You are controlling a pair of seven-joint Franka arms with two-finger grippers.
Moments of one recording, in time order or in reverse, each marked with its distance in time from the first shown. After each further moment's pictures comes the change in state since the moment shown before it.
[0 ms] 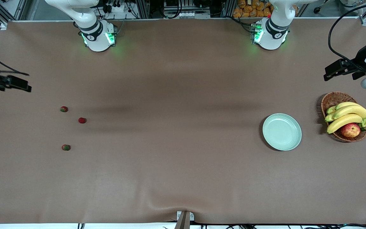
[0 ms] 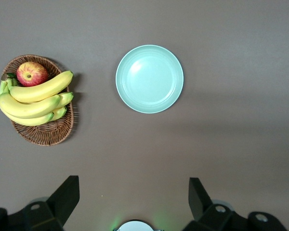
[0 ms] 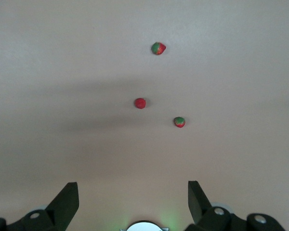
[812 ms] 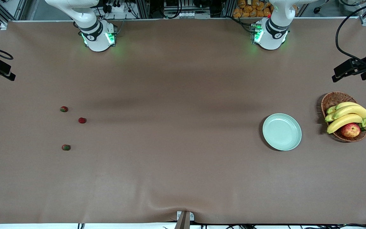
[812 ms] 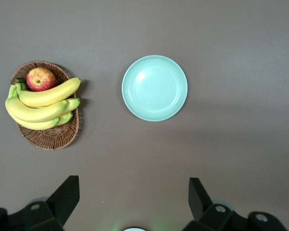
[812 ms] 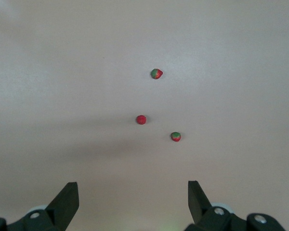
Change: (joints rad) left arm 0.004 -0.003 0.021 0.018 0.000 0.009 0.000; right arm 0.000 -0.156 -0.003 0.015 -0.002 0.019 0.001
